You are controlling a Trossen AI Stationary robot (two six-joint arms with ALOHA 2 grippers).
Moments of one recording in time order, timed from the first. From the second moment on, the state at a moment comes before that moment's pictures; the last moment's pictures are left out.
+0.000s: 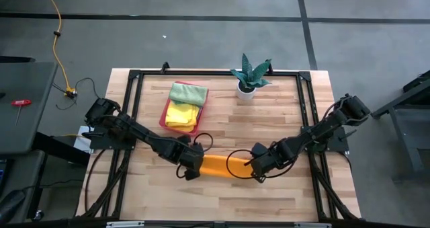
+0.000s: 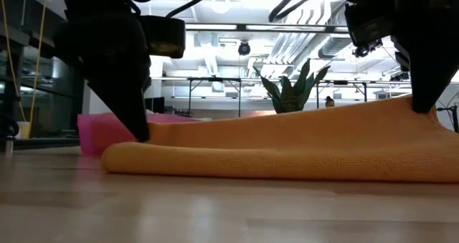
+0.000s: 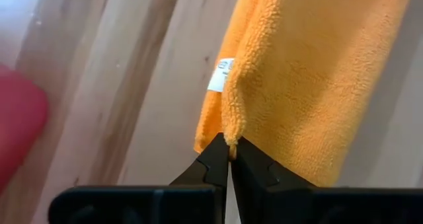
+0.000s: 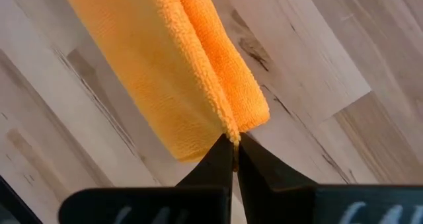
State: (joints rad) left arm -0.28 1.75 1.03 -0.53 -0.25 -0.65; right arm 0.50 1.56 1.02 -0.79 0.07 1.15
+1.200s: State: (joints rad) left arm -0.25 1.59 1.03 -0.76 -0.36 -0.61; right arm 0.51 1.46 1.02 -1.01 0.19 1.12
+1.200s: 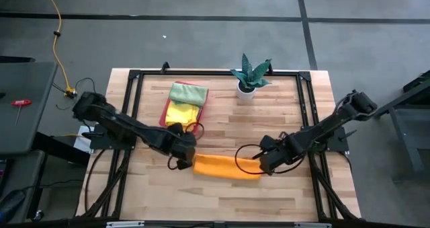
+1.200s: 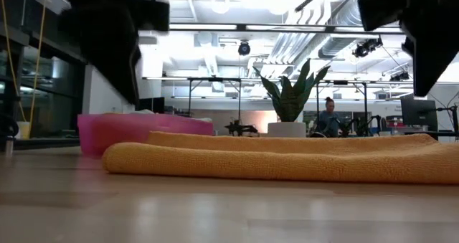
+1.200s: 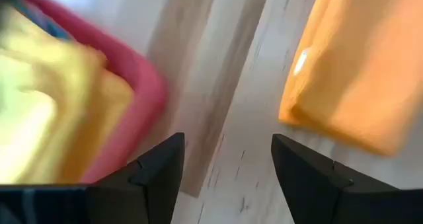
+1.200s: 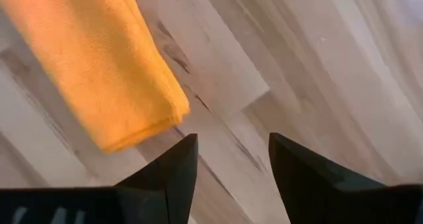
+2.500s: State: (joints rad) left arm -0.43 1.29 0.33 0.38 -0.39 -1.58; right arm 0.69 1.46 0.50 -0.01 0.31 2.04
